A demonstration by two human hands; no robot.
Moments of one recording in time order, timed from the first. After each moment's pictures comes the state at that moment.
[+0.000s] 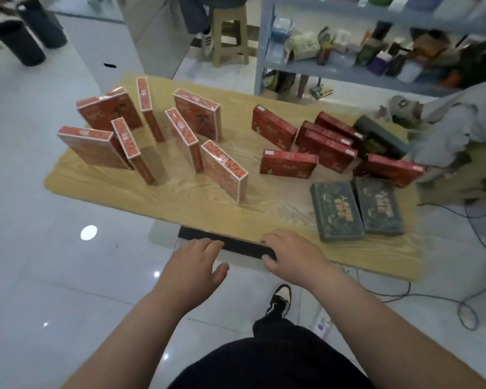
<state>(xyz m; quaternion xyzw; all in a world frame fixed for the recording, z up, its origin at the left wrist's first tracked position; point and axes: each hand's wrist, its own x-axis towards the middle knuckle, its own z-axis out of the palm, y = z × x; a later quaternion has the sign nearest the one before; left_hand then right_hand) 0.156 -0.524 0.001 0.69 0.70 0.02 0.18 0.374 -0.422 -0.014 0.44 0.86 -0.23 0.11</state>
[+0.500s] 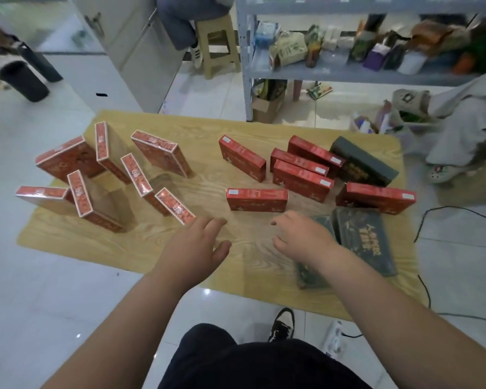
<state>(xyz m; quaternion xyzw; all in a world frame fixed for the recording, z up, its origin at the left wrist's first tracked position) 0.225 -0.330 0.028 0.70 0.70 0.02 0.14 0.458 -0.234 -0.010 0.47 0.84 -0.25 0.08</state>
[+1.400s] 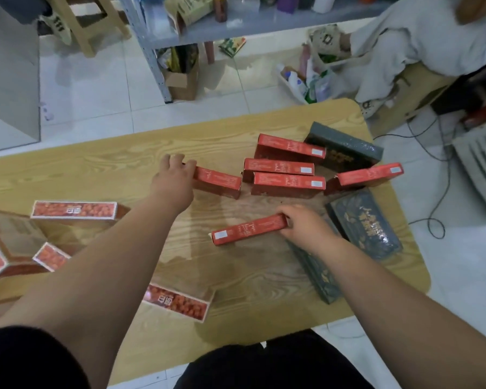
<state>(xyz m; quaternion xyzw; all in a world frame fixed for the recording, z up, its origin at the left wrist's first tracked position) 0.145 -0.007 -0.094 0.77 0.61 -0.14 0.14 0.429 -0.142 -0.081 0.69 0.63 -0.36 0.00</state>
